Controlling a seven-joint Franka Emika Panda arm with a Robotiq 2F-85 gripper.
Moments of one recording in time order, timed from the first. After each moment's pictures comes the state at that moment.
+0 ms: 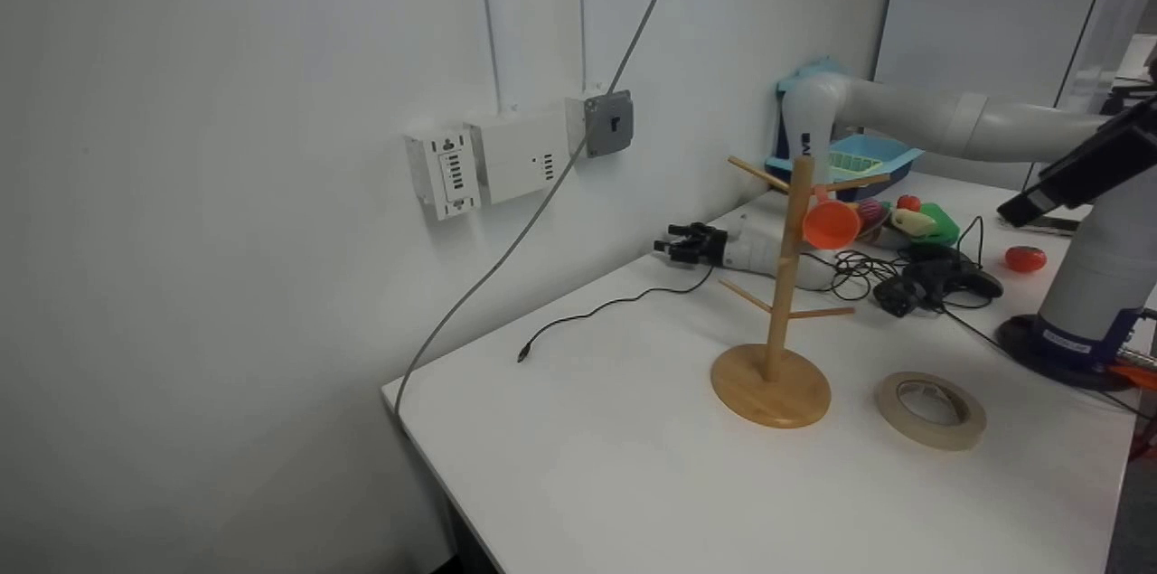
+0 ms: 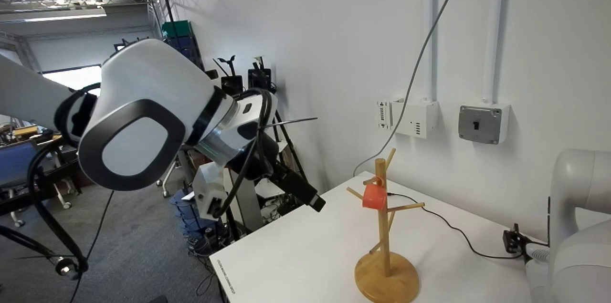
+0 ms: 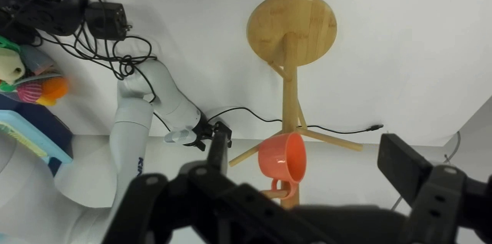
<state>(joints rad) -0.17 -0.44 0.05 -2.75 -0.11 2.93 0.02</state>
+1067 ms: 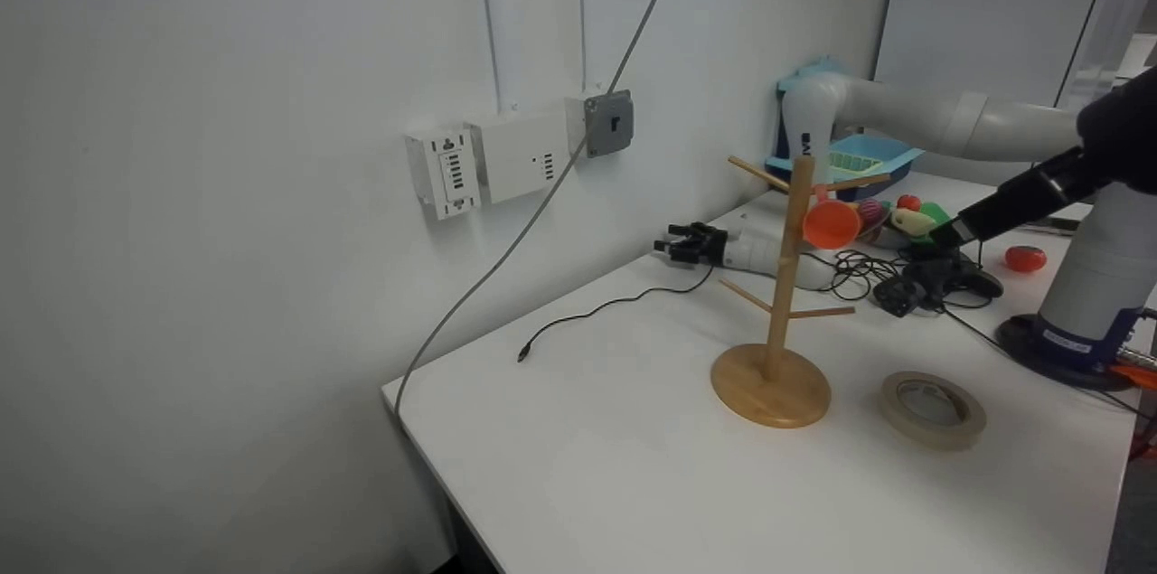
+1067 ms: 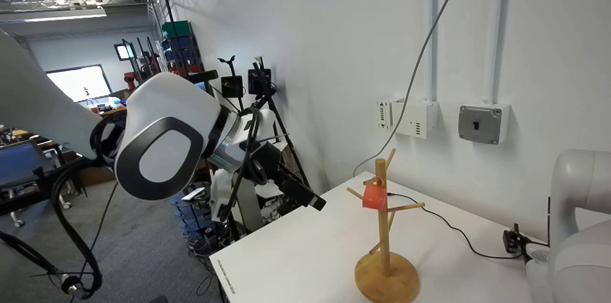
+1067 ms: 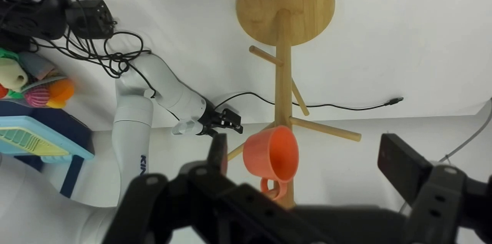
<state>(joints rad) -0.55 -0.34 0.51 -2.74 -0.23 3.13 0.38</state>
